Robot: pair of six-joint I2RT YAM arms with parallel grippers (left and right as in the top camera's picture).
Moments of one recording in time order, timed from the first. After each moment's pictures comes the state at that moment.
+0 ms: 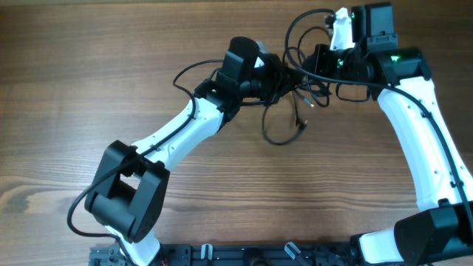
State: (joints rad) left arm -0.58 1.86 1.29 0.09 0.61 -1.50; right arm 0.17 1.62 1.55 -0.87 -0.36 0.30
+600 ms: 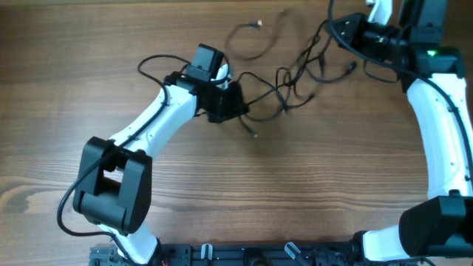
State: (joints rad) left arm -0.38 1.86 1.30 -0.64 0.52 -0.68; right arm -0.05 1.64 1.55 -0.58 -0.64 0.38
